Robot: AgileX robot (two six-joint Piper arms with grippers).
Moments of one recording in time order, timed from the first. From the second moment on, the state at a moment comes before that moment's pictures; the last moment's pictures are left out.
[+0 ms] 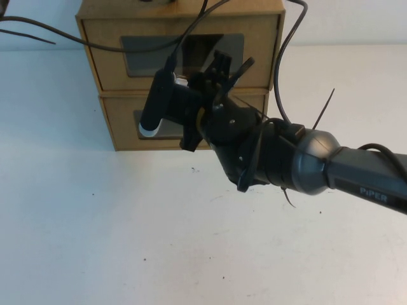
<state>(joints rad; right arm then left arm) 0.83 2.02 -1.56 -1.66 0.47 0.84 -0.21 2.17 -2.48 -0.63 1.18 0.48</state>
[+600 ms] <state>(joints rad) 0.83 2.06 -1.61 -1.66 0.46 0.84 -0.21 2.17 -2.48 -0.63 1.19 0.39</state>
